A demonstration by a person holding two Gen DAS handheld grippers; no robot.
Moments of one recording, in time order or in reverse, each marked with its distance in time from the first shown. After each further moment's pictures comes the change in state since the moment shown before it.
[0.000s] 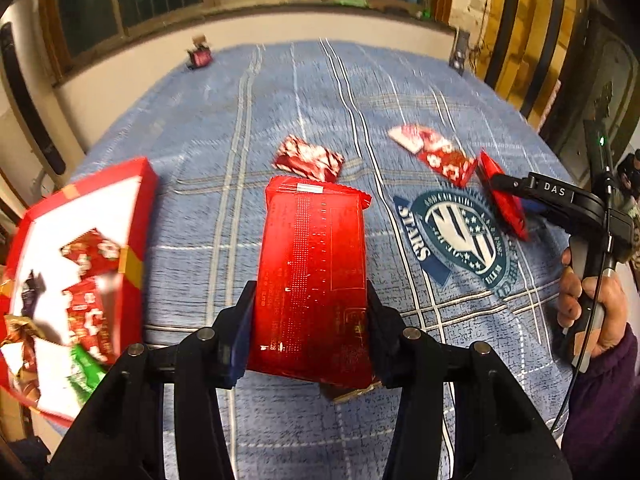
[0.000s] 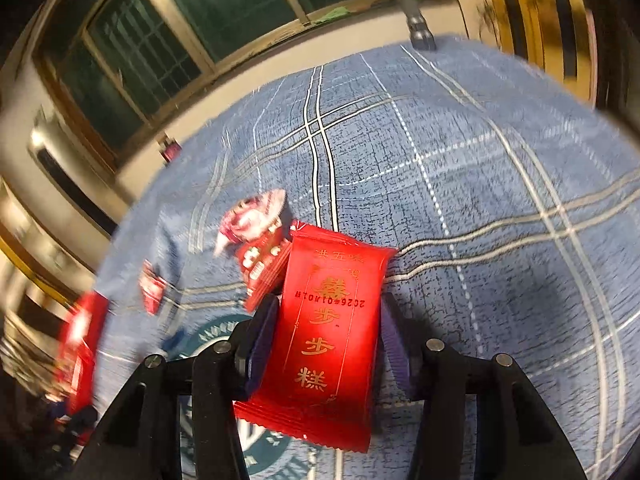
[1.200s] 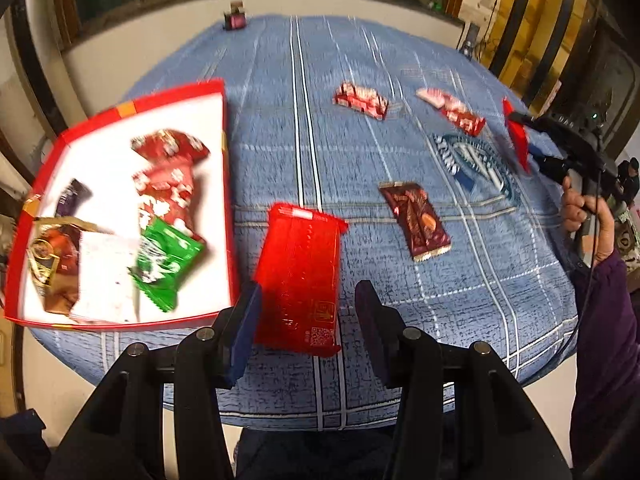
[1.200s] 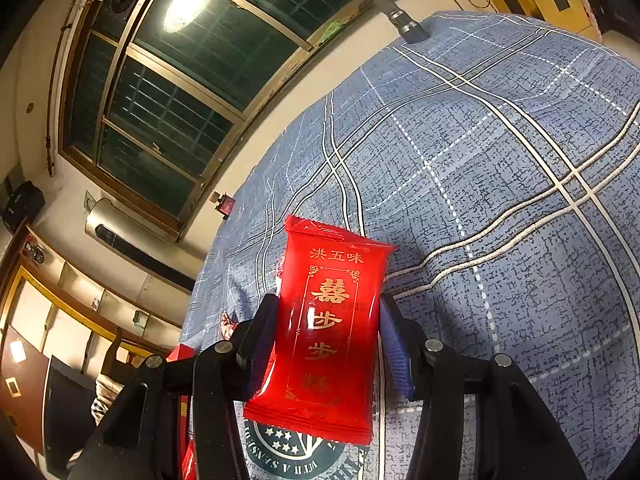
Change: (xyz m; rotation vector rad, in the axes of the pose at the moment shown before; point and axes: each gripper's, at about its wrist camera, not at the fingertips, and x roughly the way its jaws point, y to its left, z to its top) left arm -0.009 0.067 -0.063 -0.040 0.118 -0.049; right arm -0.015 -0.024 0.002 0.165 -0.075 0.220
